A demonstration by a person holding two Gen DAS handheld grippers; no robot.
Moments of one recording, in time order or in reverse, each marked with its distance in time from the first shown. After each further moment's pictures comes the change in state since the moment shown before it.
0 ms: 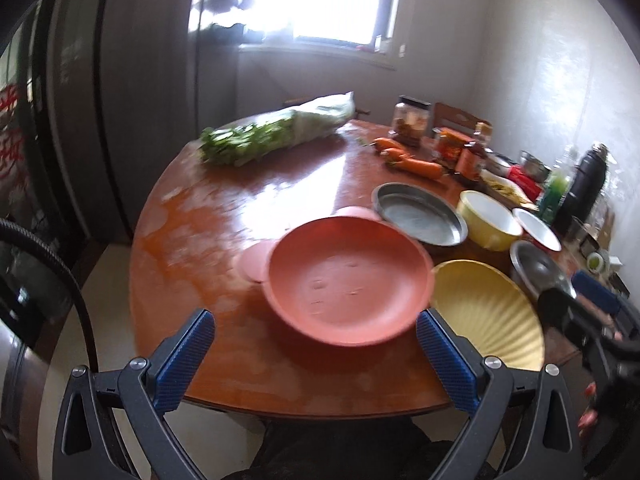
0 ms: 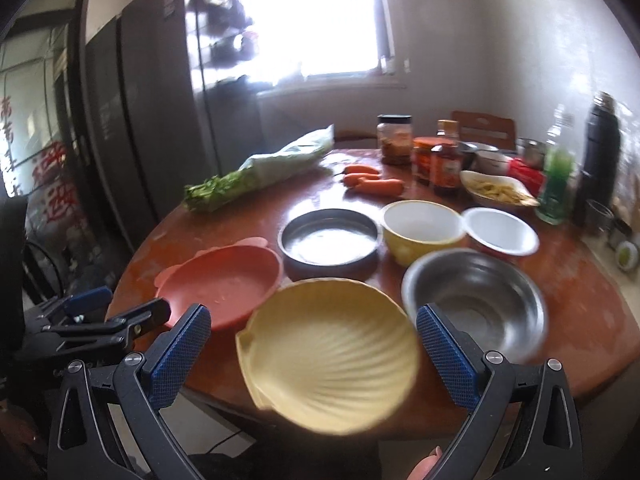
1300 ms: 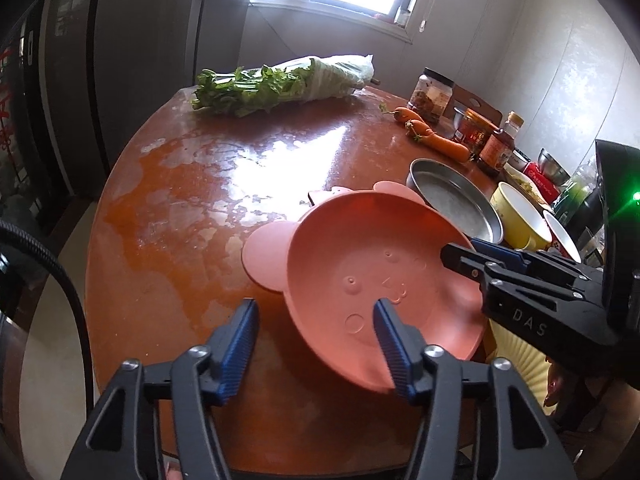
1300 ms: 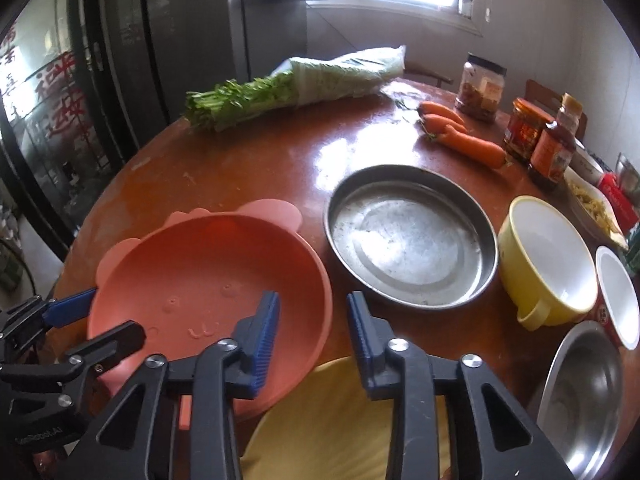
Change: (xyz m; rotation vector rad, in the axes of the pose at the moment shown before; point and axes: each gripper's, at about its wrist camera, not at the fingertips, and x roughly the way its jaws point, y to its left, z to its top) left arm 0.068 0.028 0.010 -0.071 0.127 -0.059; right arm 0.156 0.035 0.027 -0.177 0.295 0.057
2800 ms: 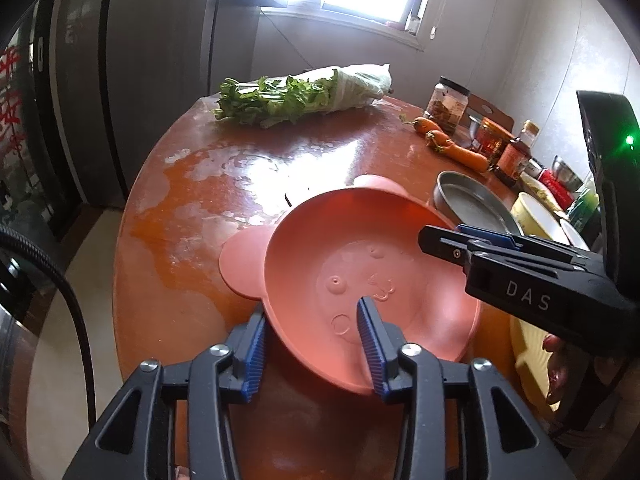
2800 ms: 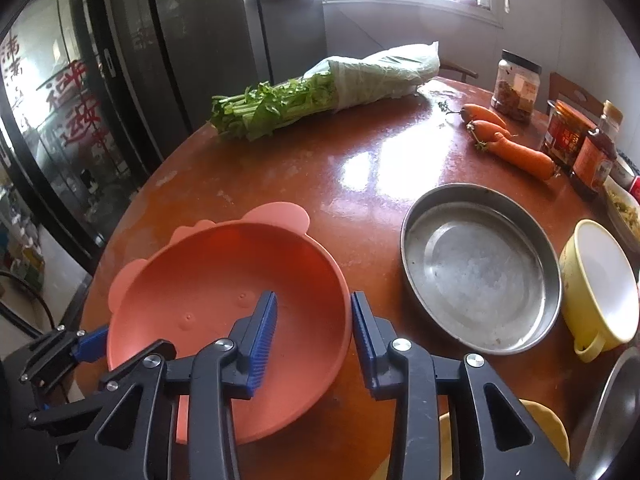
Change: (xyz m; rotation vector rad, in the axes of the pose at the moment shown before) left arm -0.001 0.024 0.007 -0.003 -0.032 0.040; right arm 0.020 0.031 0.029 0.026 0.000 0.093
